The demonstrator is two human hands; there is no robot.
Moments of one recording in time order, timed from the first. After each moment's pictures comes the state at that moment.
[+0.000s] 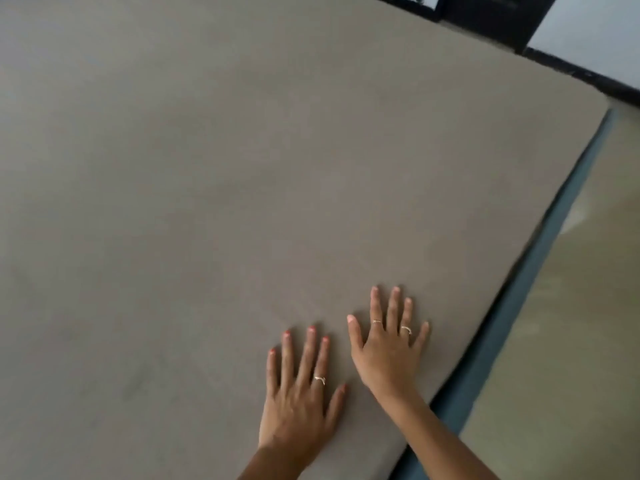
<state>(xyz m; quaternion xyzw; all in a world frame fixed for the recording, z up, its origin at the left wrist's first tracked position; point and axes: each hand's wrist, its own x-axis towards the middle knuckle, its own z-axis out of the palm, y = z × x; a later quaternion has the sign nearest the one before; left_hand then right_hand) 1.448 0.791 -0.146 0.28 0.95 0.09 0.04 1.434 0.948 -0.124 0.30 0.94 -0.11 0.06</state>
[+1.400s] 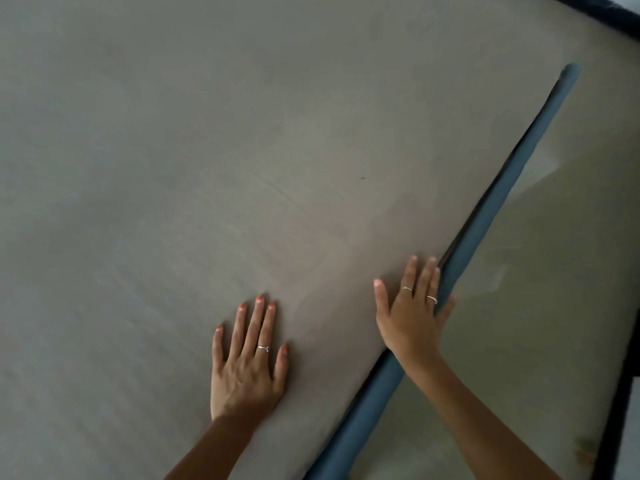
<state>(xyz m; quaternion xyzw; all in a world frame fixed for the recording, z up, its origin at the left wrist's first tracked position) 1.349 1.016 -0.139 0.22 0.97 0.08 0.09 1.380 1.261 -0.122 0.39 0.91 -0.10 0.05</state>
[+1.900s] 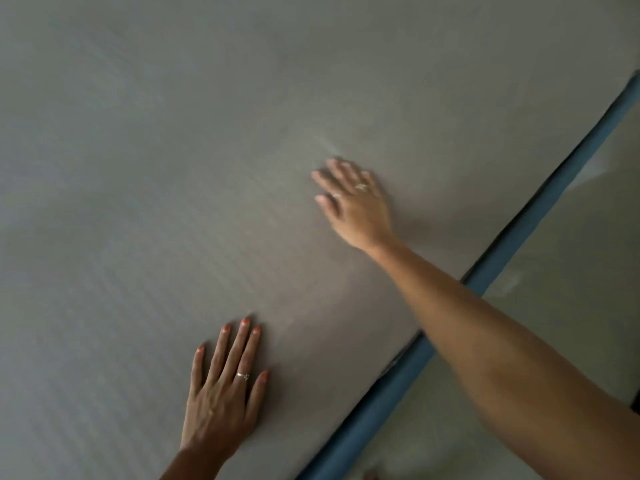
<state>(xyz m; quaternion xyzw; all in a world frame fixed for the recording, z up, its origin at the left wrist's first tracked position) 1.345 1.019 -0.125 0.22 0.97 0.08 0.12 1.169 1.322 -0.137 0.02 0.99 -0.10 -0.01</state>
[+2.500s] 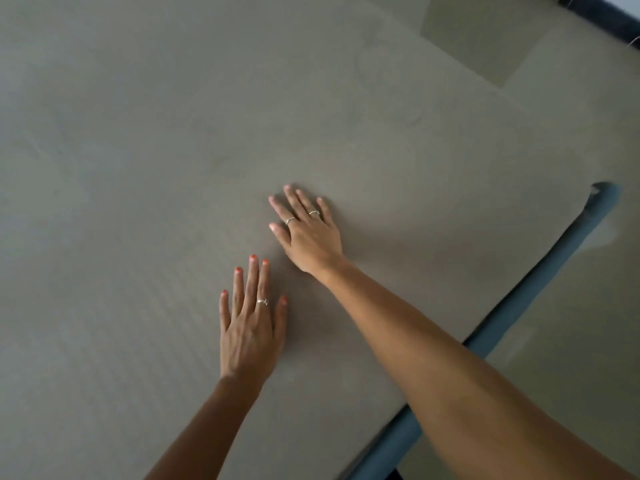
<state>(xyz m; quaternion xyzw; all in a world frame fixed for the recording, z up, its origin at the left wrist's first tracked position) 1.148 1.296 -0.116 0.07 0.98 0.19 0.05 1.031 1.438 -0.122 -0.05 0.99 -0.11 0.05</state>
